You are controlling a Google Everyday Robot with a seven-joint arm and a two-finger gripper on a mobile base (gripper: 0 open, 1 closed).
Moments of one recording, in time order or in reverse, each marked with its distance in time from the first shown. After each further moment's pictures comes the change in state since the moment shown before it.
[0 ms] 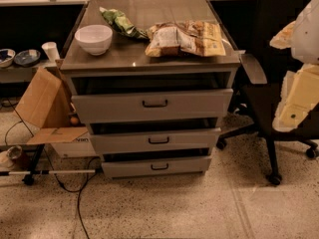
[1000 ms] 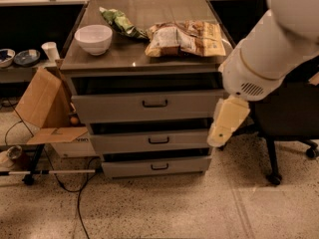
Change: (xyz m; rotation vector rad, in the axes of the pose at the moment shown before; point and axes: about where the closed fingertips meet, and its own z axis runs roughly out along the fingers) arm -0.066 0.017 0.089 -0.011 -0.082 0.019
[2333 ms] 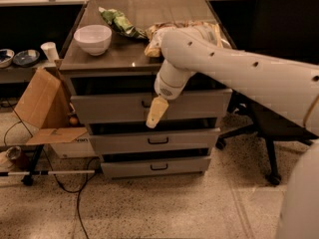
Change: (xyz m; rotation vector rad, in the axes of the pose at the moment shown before) arm -0.109 -0.093 0.238 -0.060 -0.050 0.066
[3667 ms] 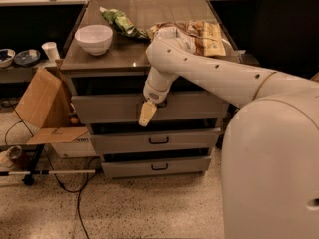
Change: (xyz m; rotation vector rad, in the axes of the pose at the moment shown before) arm -0.023 -0.012 0.086 -0.124 0.028 -0.044
